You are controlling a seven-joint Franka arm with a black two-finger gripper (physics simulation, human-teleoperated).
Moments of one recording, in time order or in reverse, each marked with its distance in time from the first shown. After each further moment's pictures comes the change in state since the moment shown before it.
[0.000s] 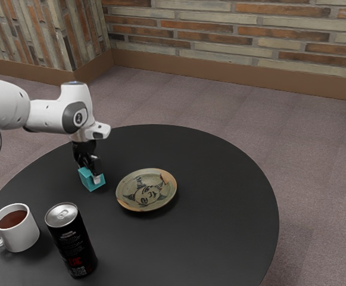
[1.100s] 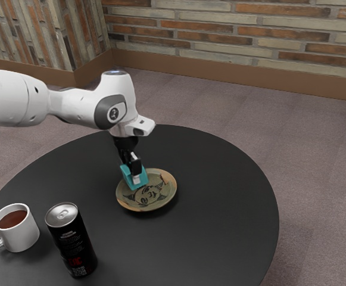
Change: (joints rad) arm -0.147 -0.124 -0.122 -0.059 0.012 0.002 -0.023
